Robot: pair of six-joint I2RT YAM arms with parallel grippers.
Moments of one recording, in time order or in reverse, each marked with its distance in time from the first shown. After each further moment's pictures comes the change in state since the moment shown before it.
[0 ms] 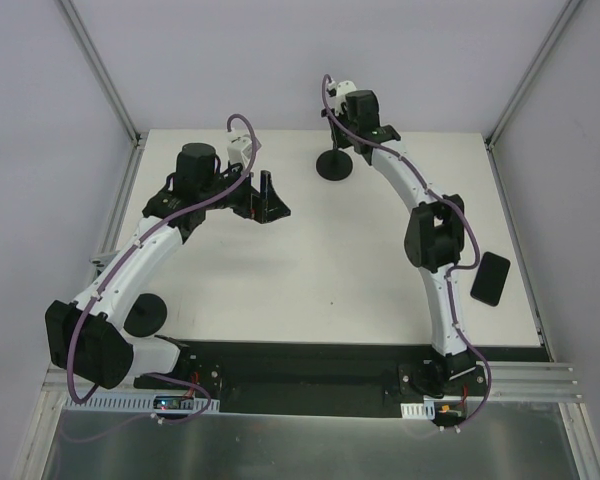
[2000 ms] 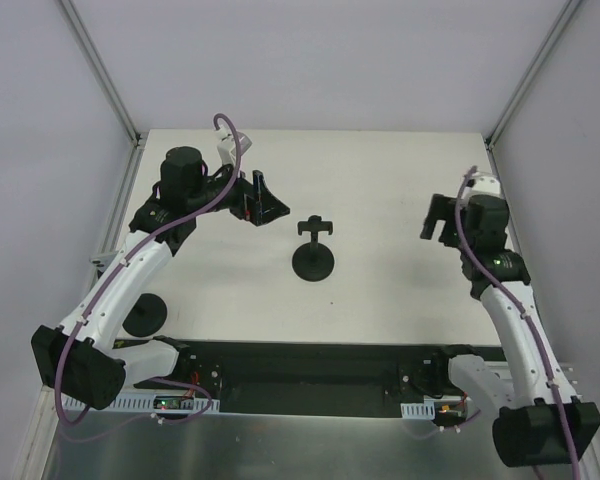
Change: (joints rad) left arm 0.000 -0.110 -0.034 0.066 0.041 -0.050; right arm -0.219 -1.474 -1.412 -0.060 0.056 0.183
